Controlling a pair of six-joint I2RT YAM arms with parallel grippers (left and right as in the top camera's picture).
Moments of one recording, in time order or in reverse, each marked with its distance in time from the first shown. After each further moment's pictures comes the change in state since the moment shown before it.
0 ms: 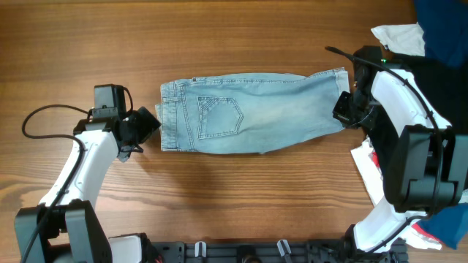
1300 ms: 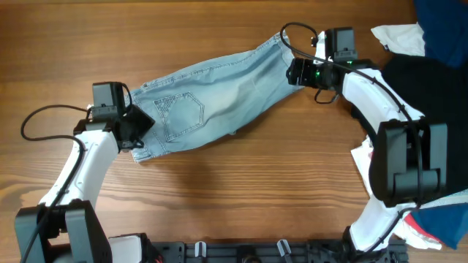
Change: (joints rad) left arm 0.000 0.000 0.000 0.074 0.011 -0.084; right arm 0.164 0.061 0.003 0.626 -0.247 -0.216
